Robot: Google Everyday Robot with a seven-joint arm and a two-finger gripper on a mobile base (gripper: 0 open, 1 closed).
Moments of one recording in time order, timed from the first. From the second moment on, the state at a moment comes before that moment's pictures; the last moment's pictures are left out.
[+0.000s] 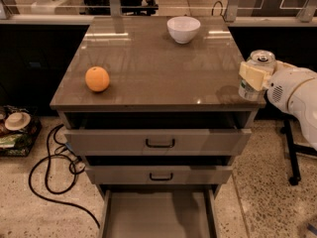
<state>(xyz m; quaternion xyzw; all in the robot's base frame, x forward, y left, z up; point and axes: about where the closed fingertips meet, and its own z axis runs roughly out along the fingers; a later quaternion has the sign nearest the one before) 0.580 -0.256 0.918 -0.08 0.77 0.07 0.63</state>
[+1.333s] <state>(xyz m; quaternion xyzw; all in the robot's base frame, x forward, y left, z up) 0.653 -0.204 0.906 -0.16 0.76 0.16 0.61</state>
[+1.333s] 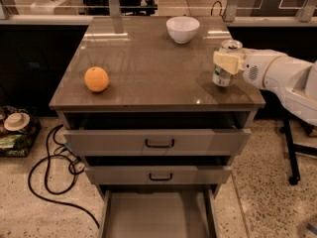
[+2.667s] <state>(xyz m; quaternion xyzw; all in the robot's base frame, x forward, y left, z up) 0.735 -0.162 0.905 -0.26 0.72 0.25 0.59</state>
